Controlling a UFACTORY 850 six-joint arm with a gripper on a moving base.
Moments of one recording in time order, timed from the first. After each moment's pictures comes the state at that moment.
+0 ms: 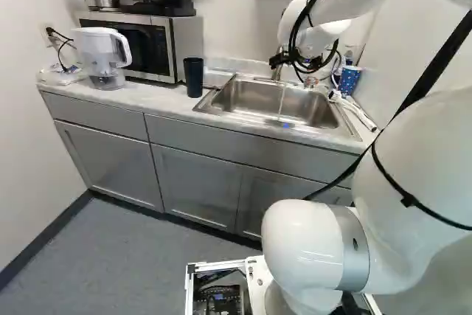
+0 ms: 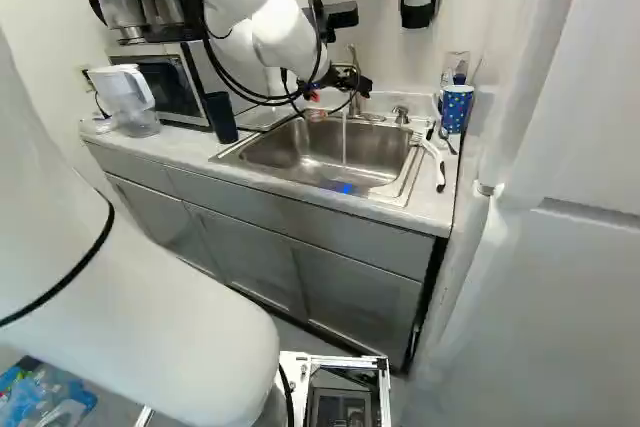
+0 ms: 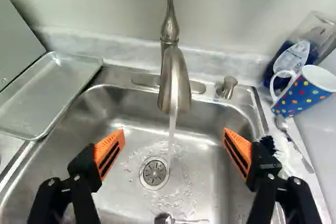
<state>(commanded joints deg) -14.1 9.6 -49.1 -4.0 -4.1 0.0</state>
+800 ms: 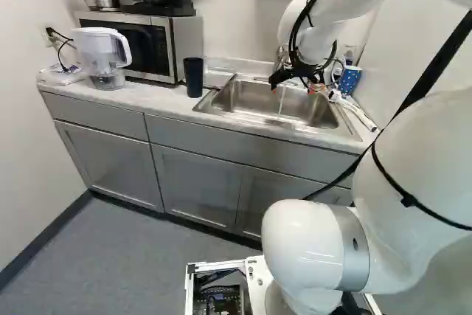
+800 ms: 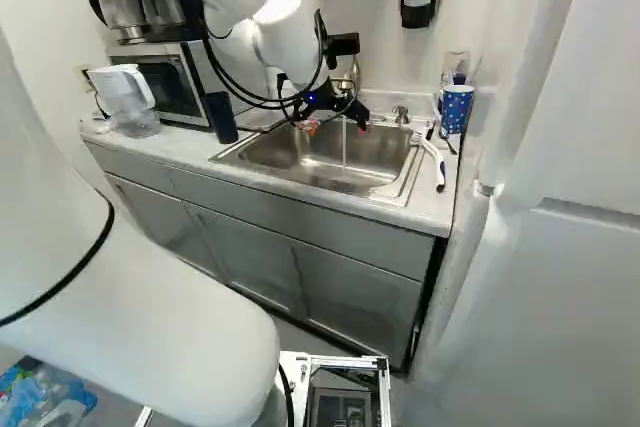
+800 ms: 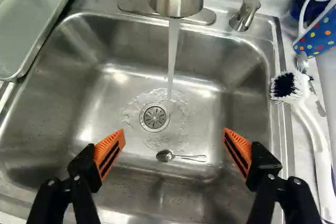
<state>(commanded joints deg) -14.0 9.7 -49.1 -4.0 -21.5 0.0</state>
